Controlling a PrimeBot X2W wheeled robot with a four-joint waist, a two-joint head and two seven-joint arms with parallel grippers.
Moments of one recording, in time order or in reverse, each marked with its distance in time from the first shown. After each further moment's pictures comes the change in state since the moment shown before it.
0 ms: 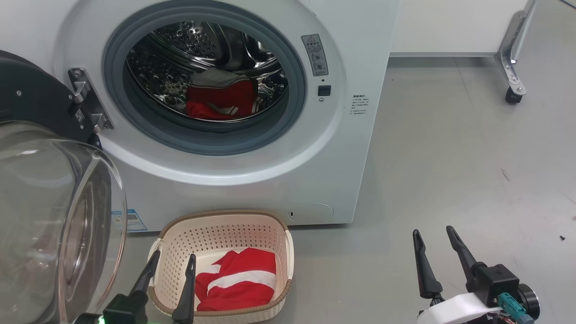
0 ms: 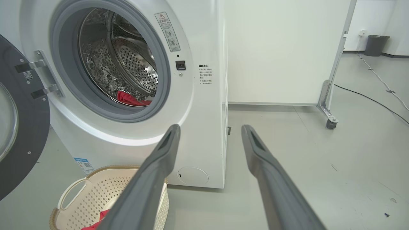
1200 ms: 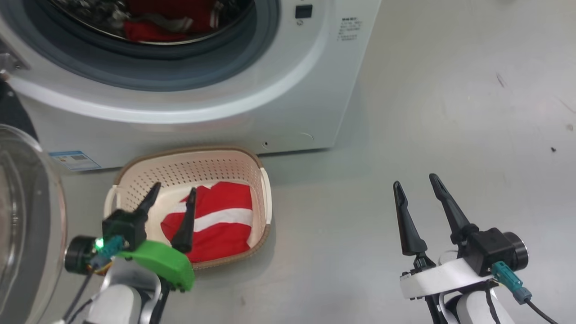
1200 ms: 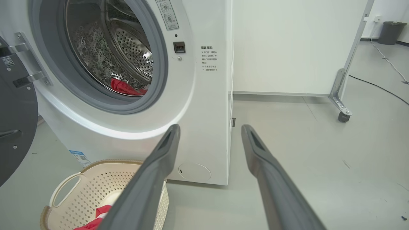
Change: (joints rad) left arm -0.252 0.013 -0.014 0.029 -0.013 -0.027 0.191; right arm -0.108 -0.001 0.065 -0.123 -0.027 0.000 0.000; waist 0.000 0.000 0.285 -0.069
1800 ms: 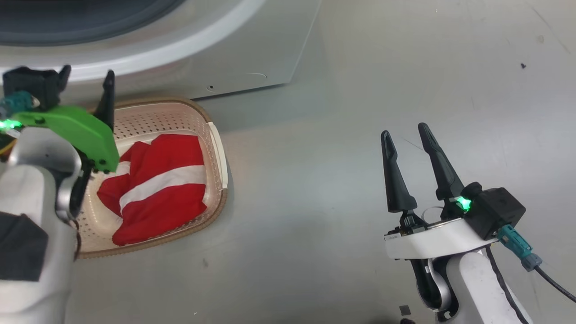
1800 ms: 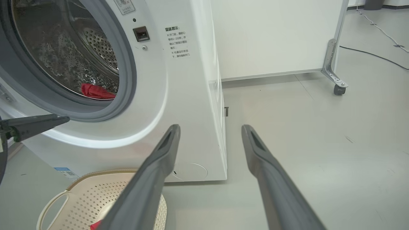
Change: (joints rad) left arm -0.428 0.120 0.088 0.130 -0.027 -0.001 0.267; right arm -0.147 -0.002 0.087 -0.067 0.149 -0.032 0.000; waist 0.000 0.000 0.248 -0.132
